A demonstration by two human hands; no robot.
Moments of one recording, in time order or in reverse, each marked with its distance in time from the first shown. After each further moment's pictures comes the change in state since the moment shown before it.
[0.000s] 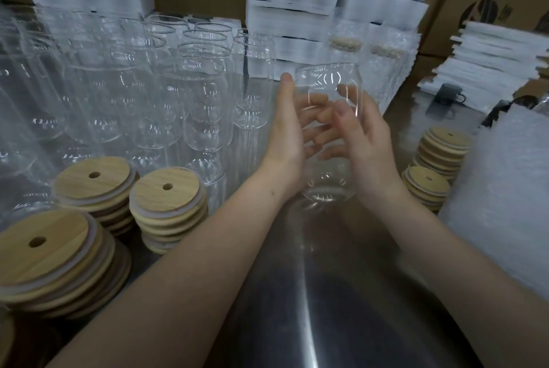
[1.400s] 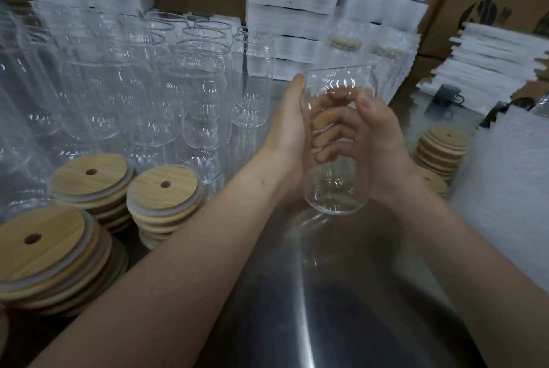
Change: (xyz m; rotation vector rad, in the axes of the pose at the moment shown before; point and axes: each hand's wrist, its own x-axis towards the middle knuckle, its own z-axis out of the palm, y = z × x) left_hand -0.005 0.011 0.006 -0.126 -0.240 -0.180; right_hand 0.007 -0.015 -0.011 0.204 -0.162 0.133
